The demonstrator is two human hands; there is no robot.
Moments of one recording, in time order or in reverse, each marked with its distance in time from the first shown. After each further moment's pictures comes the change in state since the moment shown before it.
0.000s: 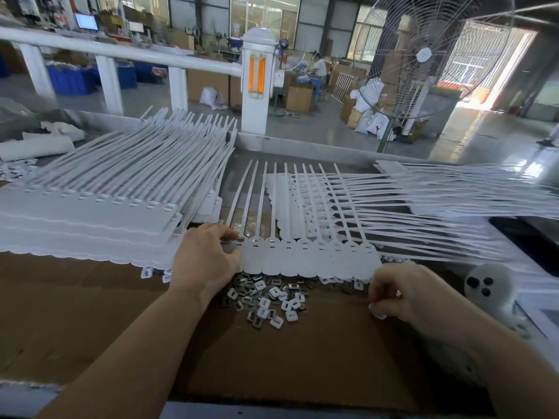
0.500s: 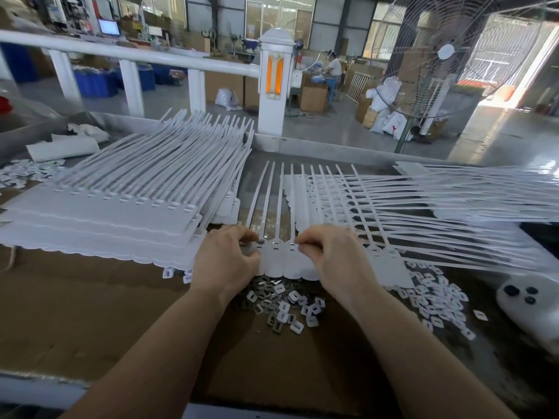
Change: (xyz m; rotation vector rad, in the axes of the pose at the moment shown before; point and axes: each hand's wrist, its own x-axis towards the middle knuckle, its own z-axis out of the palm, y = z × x) left_hand 0.000 -0.002 -0.002 -0.023 -0.015 0.032; right_hand 0.072 -0.092 0.033 0.344 0.446 -0.181
